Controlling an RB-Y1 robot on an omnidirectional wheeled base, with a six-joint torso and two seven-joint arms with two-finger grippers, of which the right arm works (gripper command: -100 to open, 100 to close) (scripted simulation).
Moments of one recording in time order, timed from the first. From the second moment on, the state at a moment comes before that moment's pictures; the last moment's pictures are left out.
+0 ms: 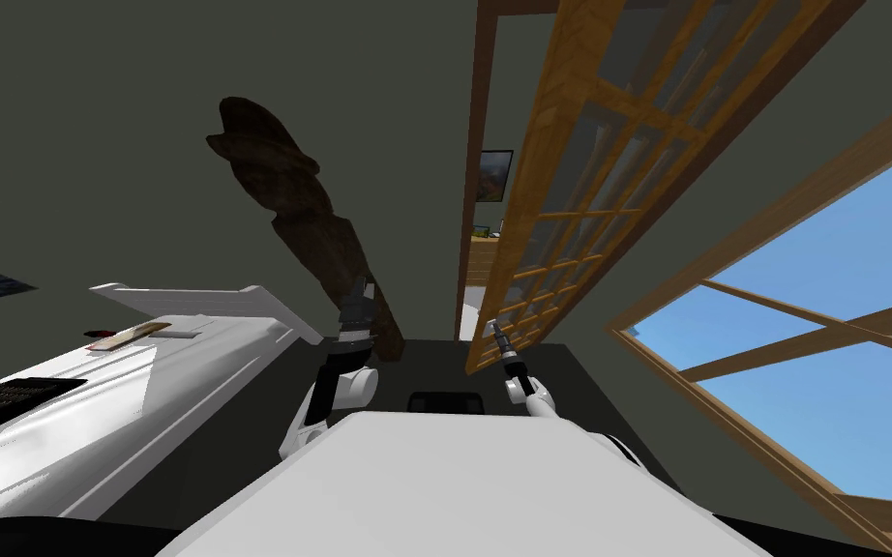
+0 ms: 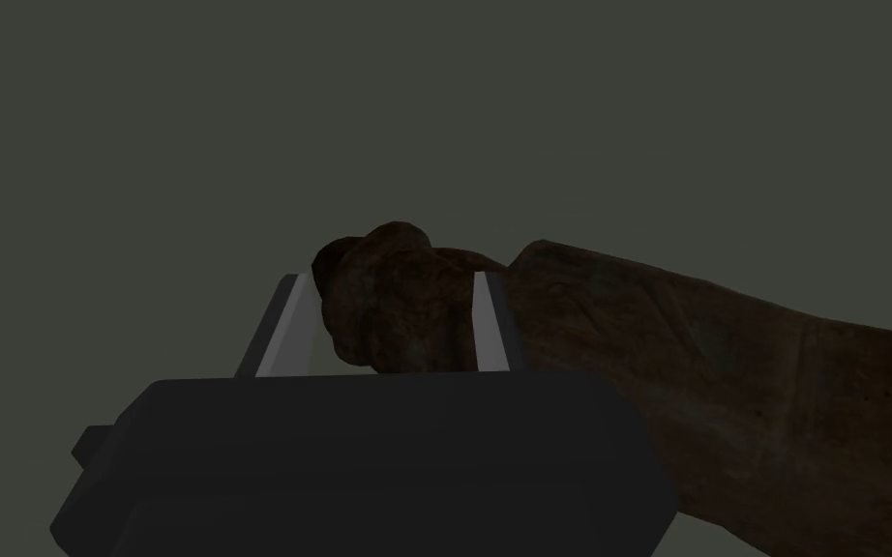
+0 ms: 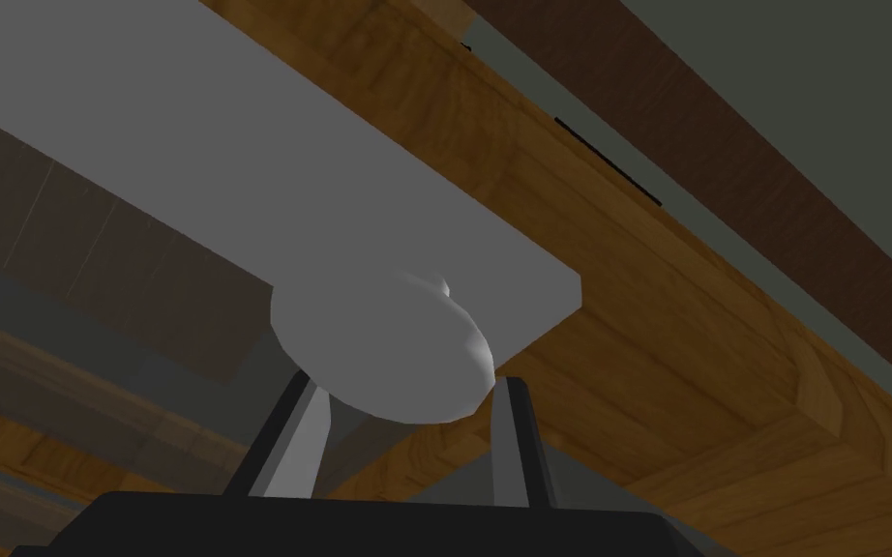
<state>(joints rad) -0.18 -0.16 -0.12 -0.54 0.19 -0.94 0.36</state>
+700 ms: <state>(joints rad) -0.25 -0.17 -0.12 -0.40 0.16 -0.99 0.31</state>
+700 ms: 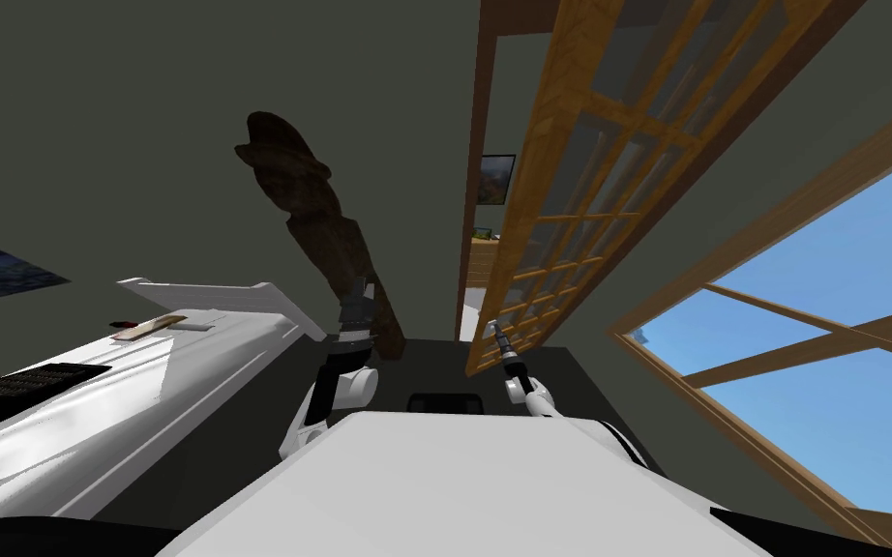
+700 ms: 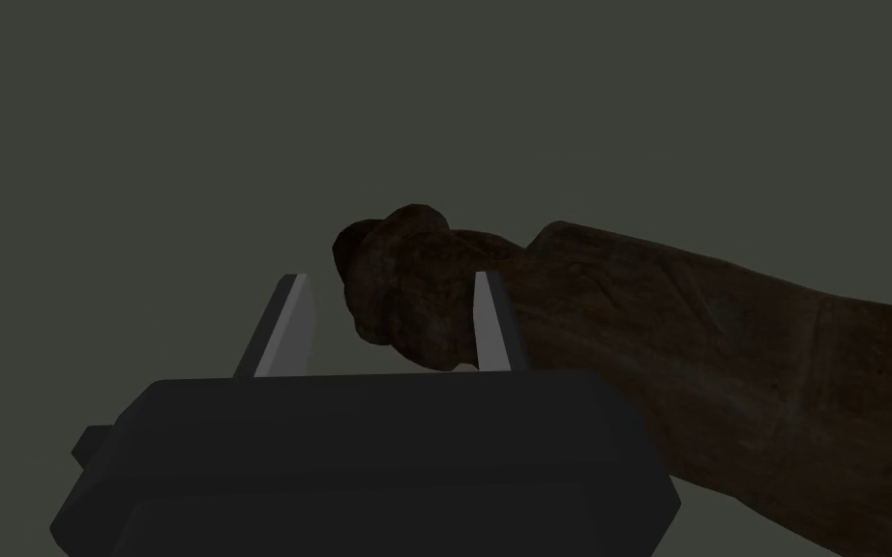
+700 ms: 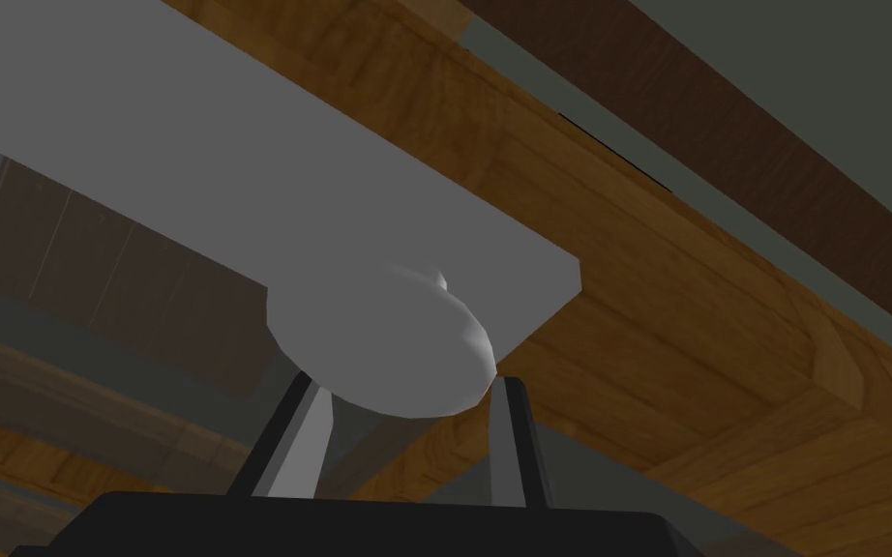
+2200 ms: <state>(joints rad) -0.20 -0.18 -0.13 -0.47 0.12 -0.94 0.11</state>
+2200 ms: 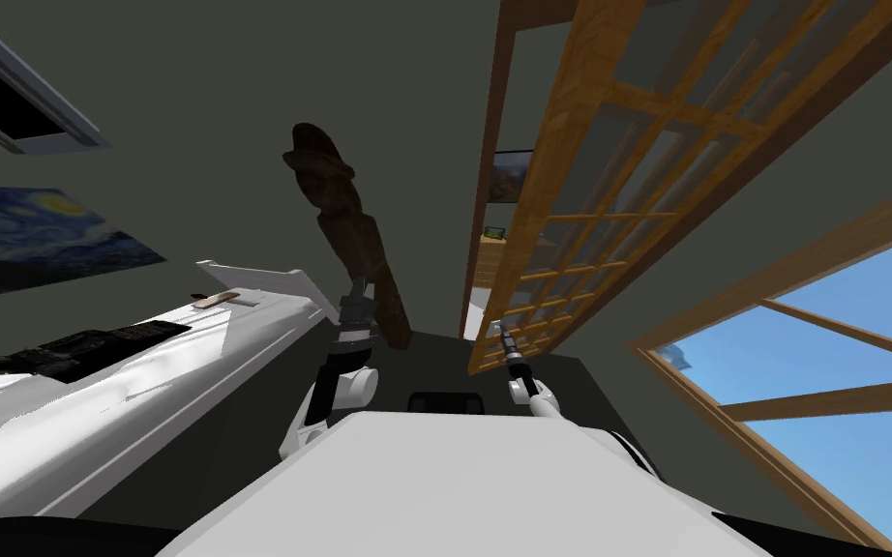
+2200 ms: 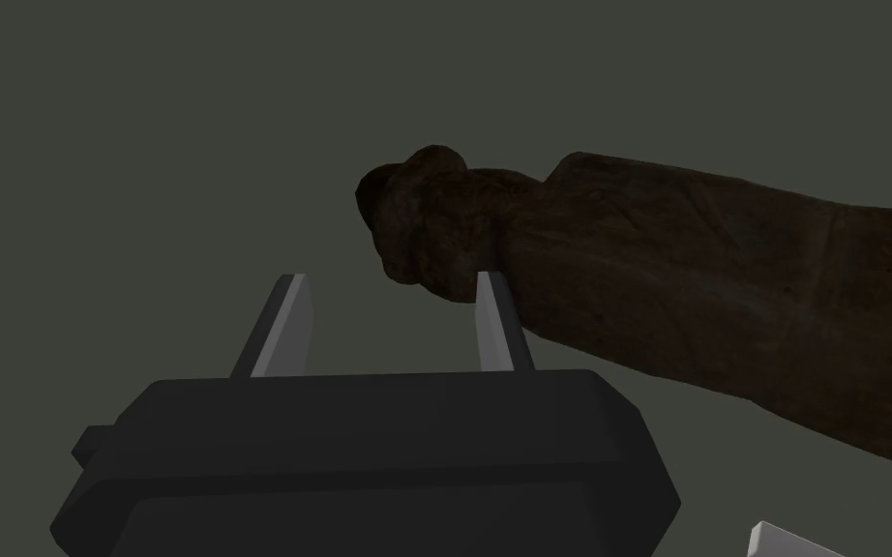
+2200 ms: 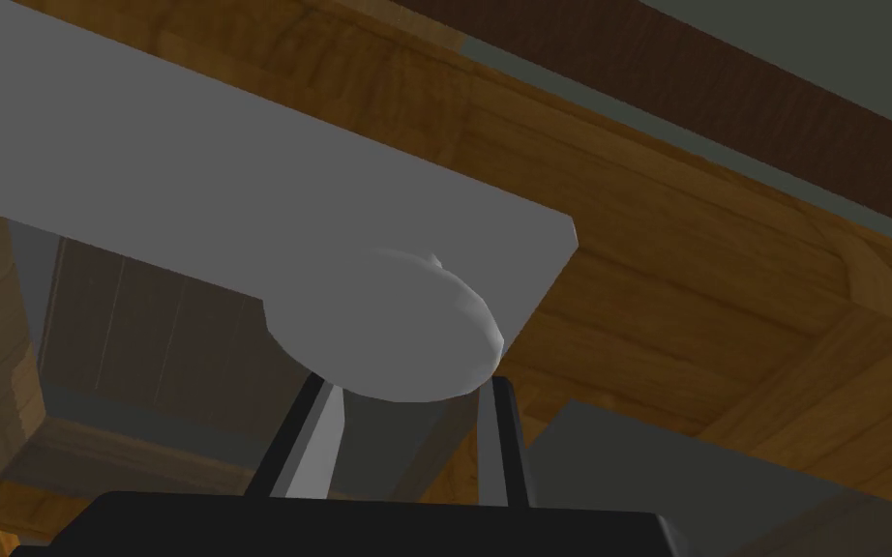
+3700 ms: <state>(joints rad) -0.16 -0.19 -0.13 -0.52 0.04 -0.90 -0.24</state>
